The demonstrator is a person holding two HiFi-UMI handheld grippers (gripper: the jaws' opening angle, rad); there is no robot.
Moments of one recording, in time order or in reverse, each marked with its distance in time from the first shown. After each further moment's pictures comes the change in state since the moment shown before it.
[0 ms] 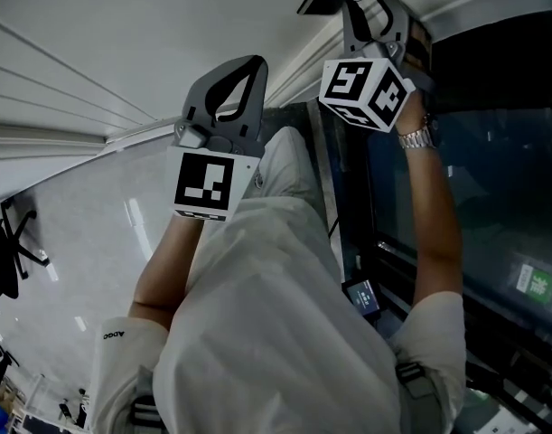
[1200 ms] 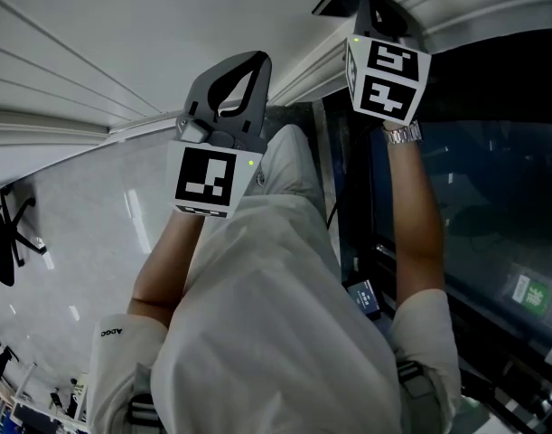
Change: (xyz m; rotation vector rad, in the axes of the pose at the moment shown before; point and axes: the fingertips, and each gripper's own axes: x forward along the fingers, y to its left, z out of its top) left arm -0.005 0.014 -0.003 -0.003 0.007 0.029; right arm 0.013 0.000 -0.001 0.721 0.005 0.088
